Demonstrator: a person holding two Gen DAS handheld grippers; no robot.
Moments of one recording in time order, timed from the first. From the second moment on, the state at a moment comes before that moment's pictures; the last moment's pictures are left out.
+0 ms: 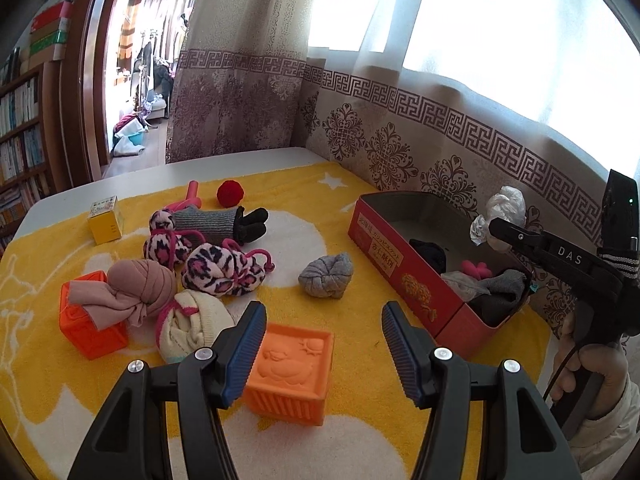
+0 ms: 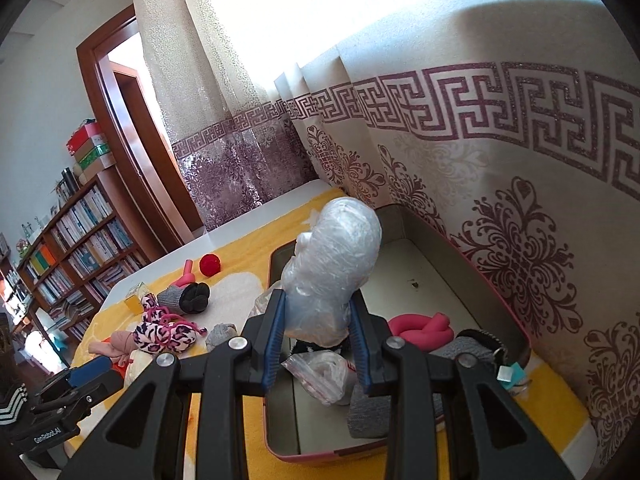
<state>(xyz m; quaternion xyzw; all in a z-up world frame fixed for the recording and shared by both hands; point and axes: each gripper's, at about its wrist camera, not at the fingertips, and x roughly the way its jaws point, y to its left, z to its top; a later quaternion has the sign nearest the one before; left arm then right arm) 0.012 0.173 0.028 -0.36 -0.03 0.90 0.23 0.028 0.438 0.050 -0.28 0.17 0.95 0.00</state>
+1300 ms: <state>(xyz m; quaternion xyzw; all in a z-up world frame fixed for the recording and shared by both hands) -0.007 0.224 0.035 -0.36 -0.01 0.89 0.27 0.040 0.460 0.053 -0.25 0.20 0.95 0.04</state>
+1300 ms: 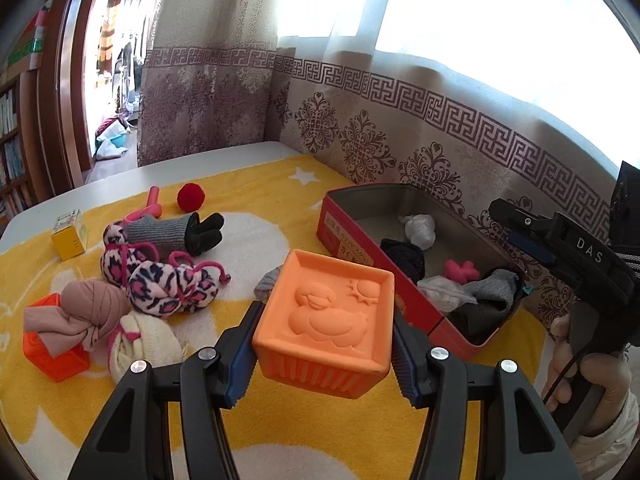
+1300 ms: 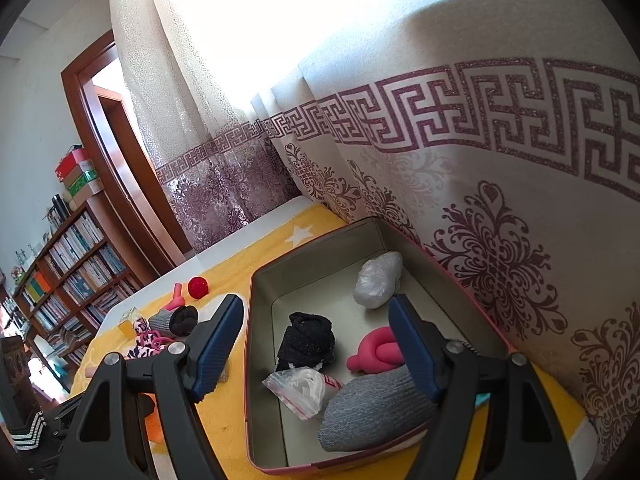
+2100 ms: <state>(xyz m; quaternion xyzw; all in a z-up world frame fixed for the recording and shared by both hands) -0.074 0.328 0.067 -0.33 -0.01 0.88 0.36 0.042 0.492 0.051 -0.23 0.23 0.94 0.07</state>
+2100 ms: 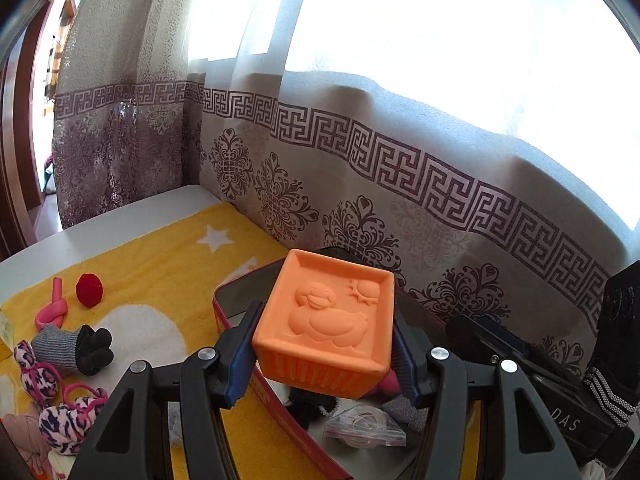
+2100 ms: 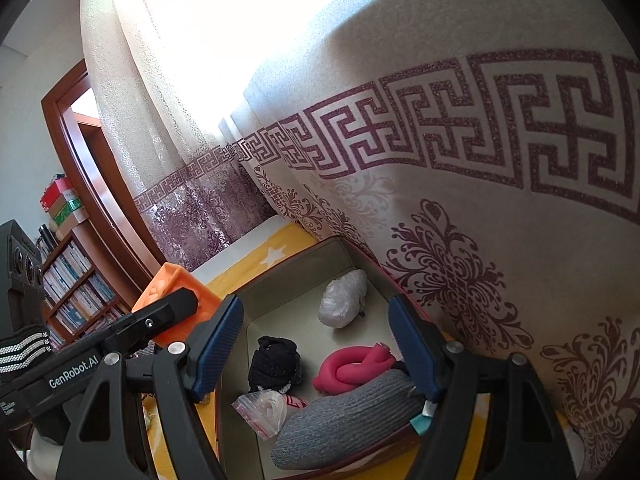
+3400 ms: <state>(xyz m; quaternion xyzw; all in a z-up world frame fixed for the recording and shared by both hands) -0.054 0.204 0.064 -0.34 -0.08 0.90 0.25 0.034 0.434 0.046 -0.25 0.19 0.95 0.01</state>
